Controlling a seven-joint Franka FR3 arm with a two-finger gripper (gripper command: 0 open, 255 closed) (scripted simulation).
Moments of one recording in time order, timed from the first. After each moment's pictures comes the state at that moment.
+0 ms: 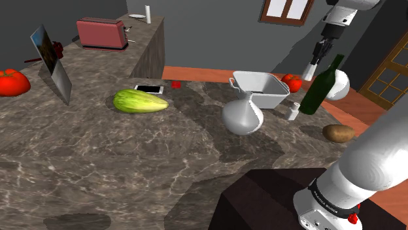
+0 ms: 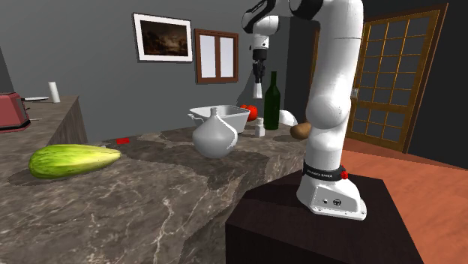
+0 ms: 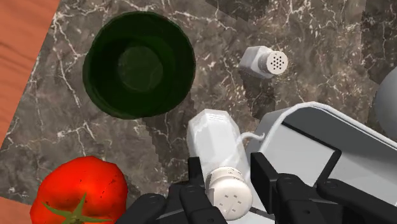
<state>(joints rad) -0.16 0.00 -0.70 -1.75 0.05 1.66 -0.82</state>
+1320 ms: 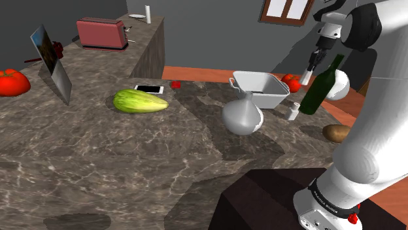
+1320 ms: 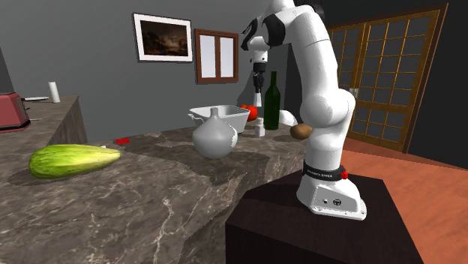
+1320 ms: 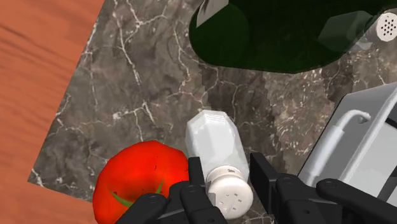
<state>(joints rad) -0.35 0.42 -0.72 -1.46 0.30 1.68 -1.04</state>
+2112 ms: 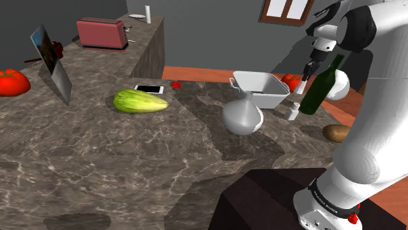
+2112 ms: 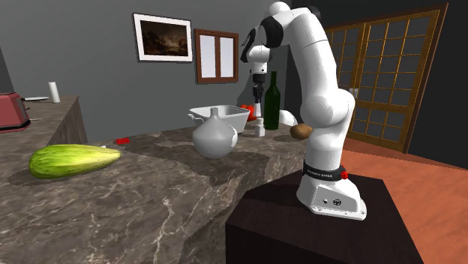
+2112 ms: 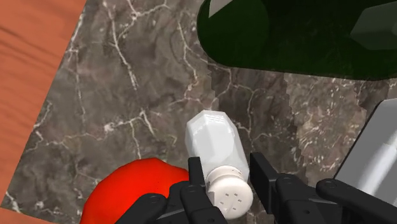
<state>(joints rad) -0.34 0.44 -0.71 -1.59 0.33 1.82 -1.07</state>
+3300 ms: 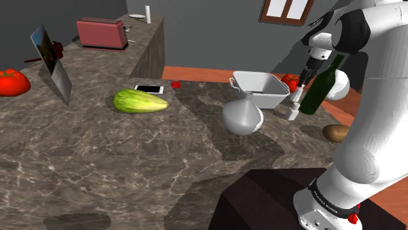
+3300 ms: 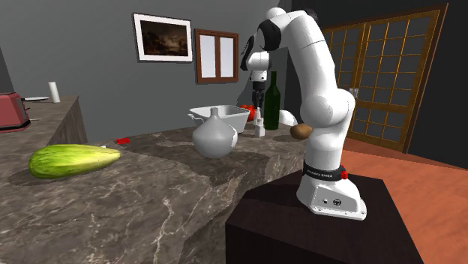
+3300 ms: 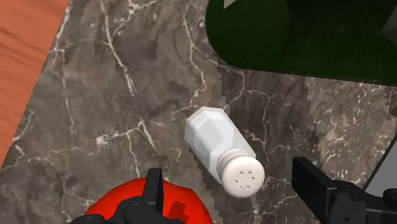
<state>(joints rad) -0.34 0.48 -0.70 -1.65 0.36 1.91 -1.09</state>
